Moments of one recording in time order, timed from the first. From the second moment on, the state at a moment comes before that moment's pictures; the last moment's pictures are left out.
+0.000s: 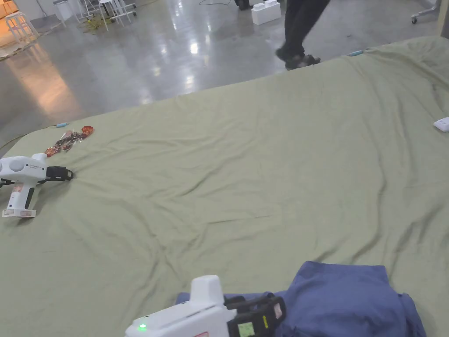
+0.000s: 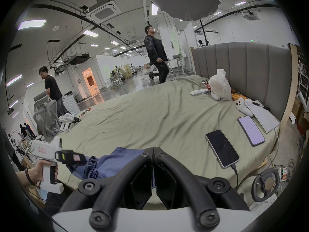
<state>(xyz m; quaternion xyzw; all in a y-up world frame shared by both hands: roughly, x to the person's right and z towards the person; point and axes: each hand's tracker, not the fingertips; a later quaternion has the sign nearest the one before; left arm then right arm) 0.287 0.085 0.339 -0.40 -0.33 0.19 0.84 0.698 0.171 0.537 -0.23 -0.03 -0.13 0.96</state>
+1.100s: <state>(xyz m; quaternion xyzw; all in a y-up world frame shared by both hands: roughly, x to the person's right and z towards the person) 0.096 0.032 0.316 -0.42 -0.14 0.44 0.78 0.680 0.156 0.522 -0.26 0.00 -0.16 0.95</state>
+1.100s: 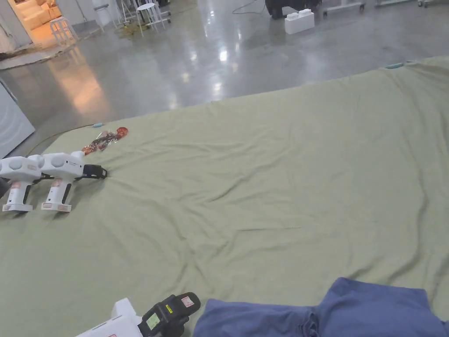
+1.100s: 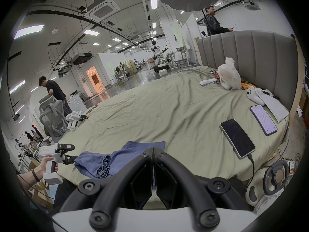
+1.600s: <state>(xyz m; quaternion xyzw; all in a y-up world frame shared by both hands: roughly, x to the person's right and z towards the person) 0.102 0.023 0.340 -0.37 -0.15 0.51 0.76 0.686 0.157 0.528 -0.27 -0.01 -0.16 0.95</state>
